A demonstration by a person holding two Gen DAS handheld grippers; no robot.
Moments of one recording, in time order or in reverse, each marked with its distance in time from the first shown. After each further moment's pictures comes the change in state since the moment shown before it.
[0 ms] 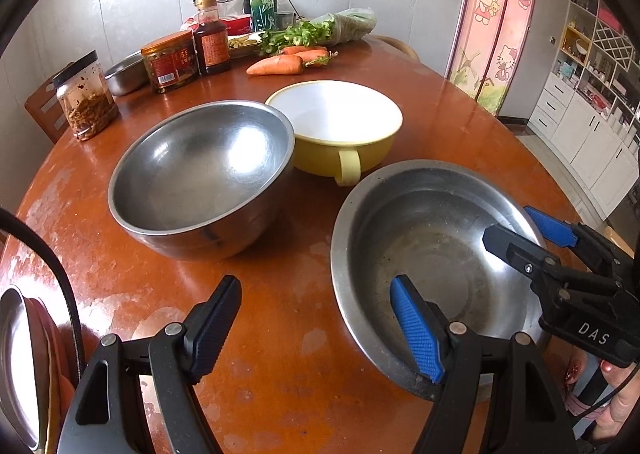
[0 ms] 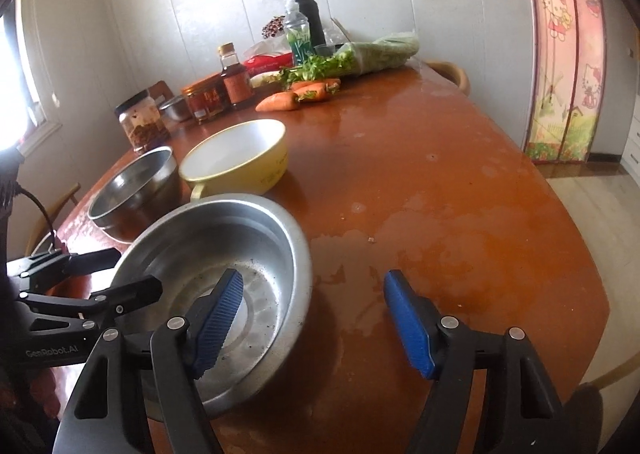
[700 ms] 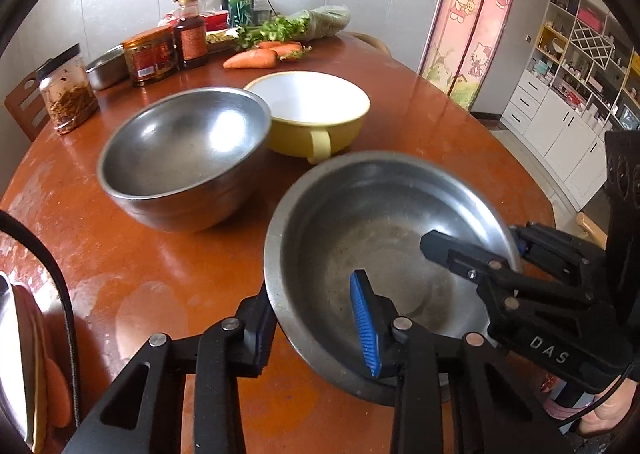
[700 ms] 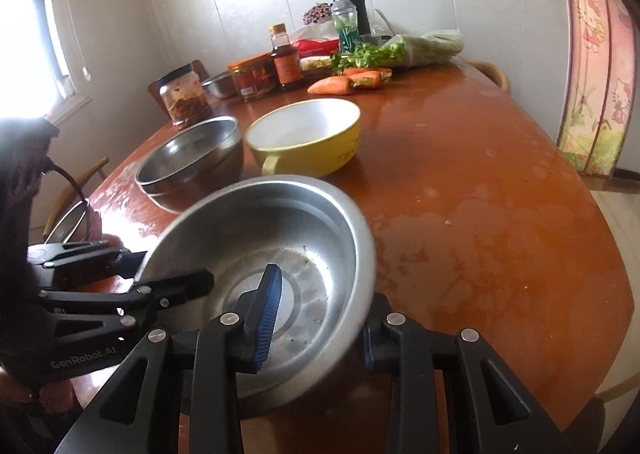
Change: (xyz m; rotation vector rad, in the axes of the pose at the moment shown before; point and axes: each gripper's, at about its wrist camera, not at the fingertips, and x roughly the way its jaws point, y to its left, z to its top) left arm -0.014 0.005 -0.014 0.016 0.008 -0.109; right arm -0.003 0.044 -0.011 -0.070 0.056 0.095
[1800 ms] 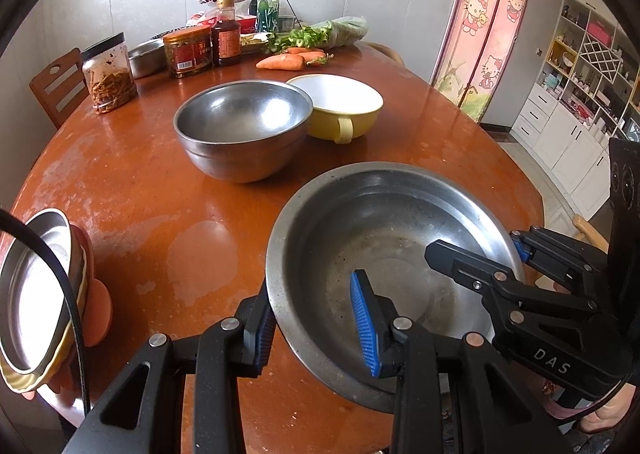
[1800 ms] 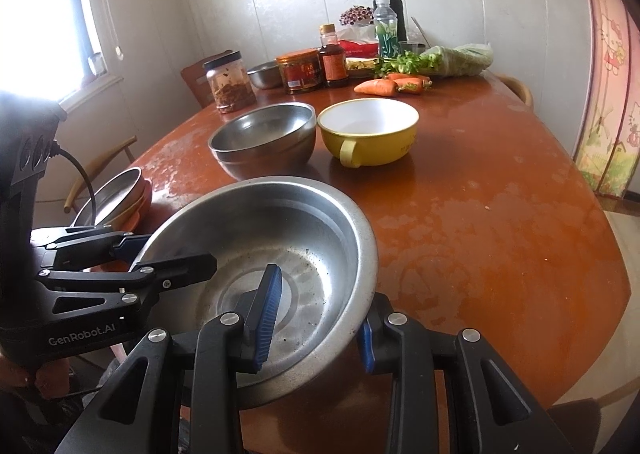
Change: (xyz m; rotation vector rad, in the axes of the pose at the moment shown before) left arm -0.050 0.010 -0.039 -0.048 -0.024 0.034; right arm -0.028 0.049 -0.020 -0.079 -0.002 0.046
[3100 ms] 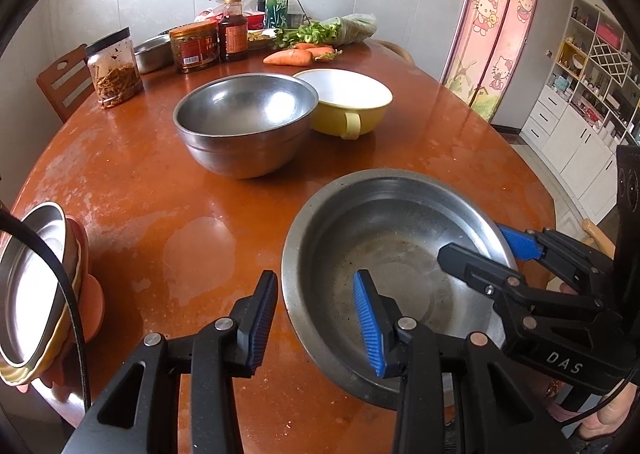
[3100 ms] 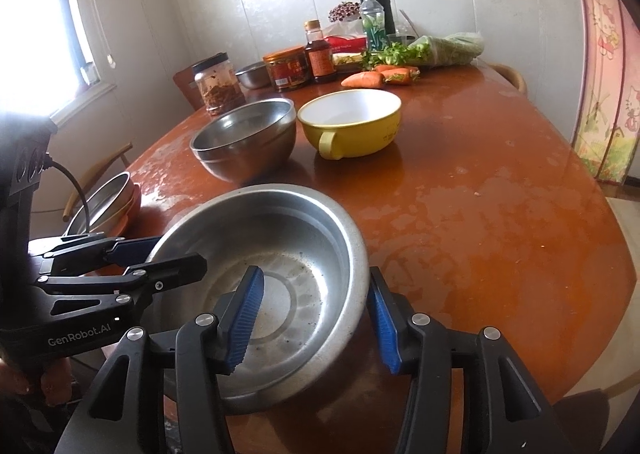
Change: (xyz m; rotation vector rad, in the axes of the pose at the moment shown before) left arm 0.012 -0.002 0.002 -0.020 0.004 0.036; right arm 0.005 -0.016 -0.005 0.042 -0.001 -0.005
